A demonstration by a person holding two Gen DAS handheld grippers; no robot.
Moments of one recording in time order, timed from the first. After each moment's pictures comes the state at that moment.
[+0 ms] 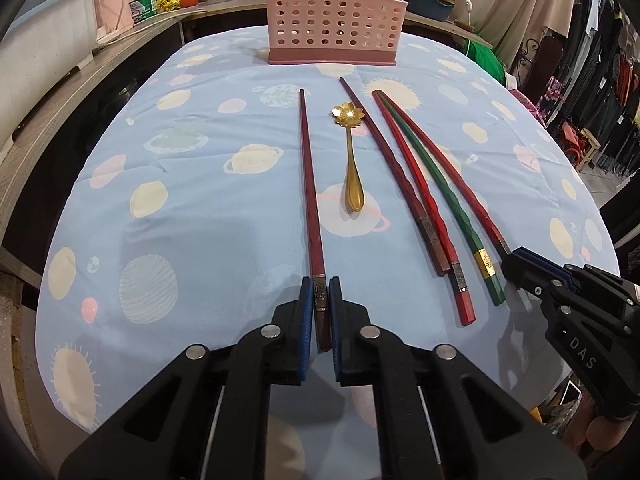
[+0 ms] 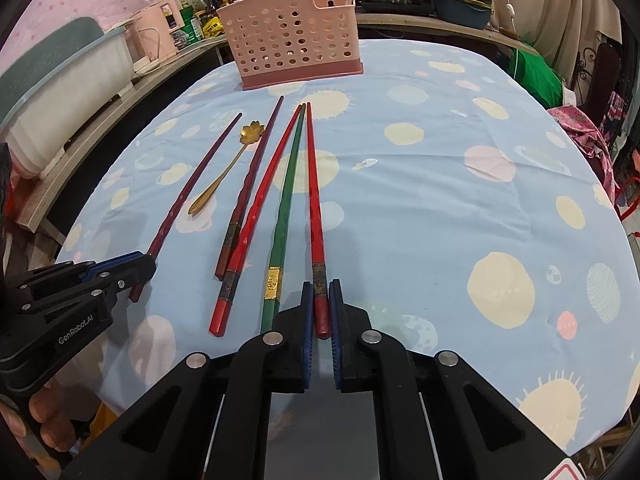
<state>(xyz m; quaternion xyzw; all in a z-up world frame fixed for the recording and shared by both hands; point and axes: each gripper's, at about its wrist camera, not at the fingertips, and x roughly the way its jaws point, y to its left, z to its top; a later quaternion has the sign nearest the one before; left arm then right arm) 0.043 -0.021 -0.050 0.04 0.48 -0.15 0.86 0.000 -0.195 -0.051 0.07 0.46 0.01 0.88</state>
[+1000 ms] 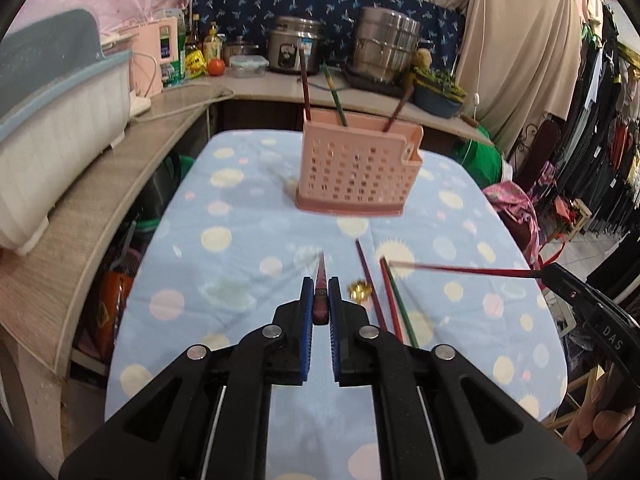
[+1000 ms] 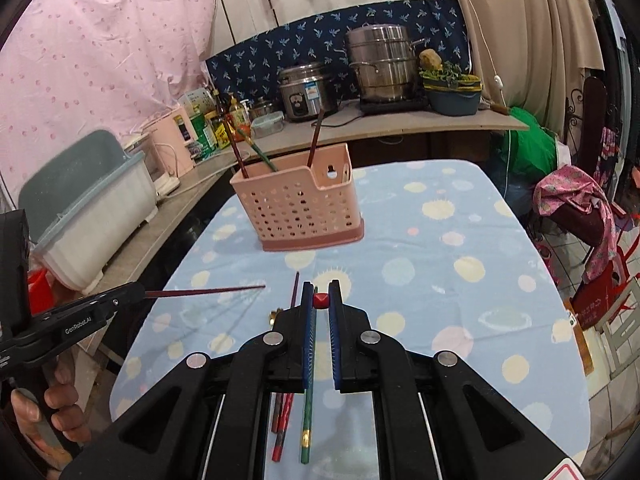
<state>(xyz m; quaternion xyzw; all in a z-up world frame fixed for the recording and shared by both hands) 0.099 0.011 0.091 -0.03 0.38 -0.15 0.91 0.040 -0.233 0.096 0.11 0.32 0.02 0.94</state>
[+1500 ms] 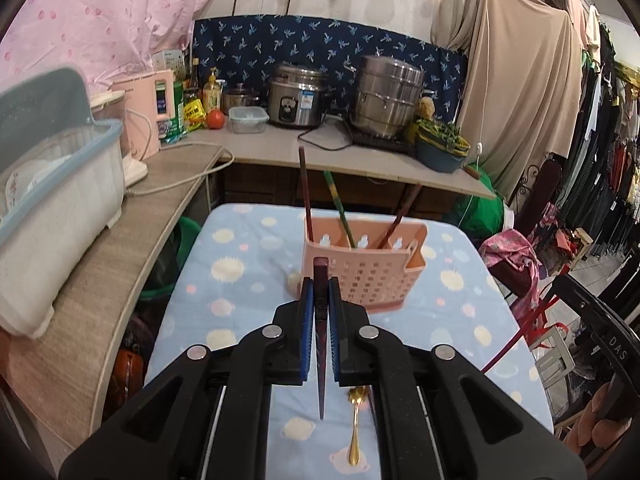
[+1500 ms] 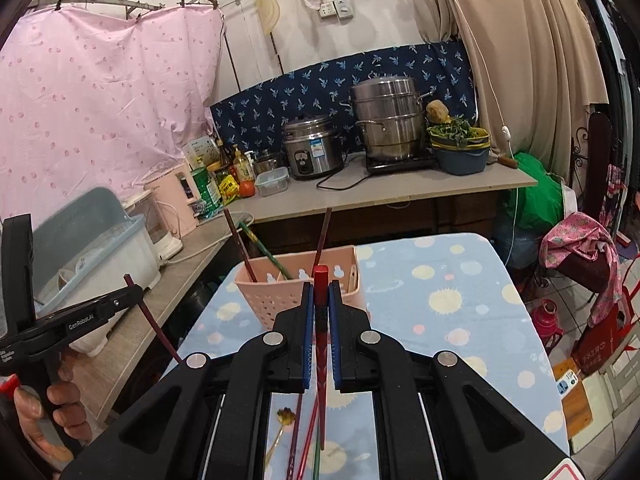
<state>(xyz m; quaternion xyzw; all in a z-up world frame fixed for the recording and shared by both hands) 0.171 0.005 0.168 -0.04 0.32 -0.14 0.94 0.101 -0.246 0.169 0.12 0.24 0.02 0.96</state>
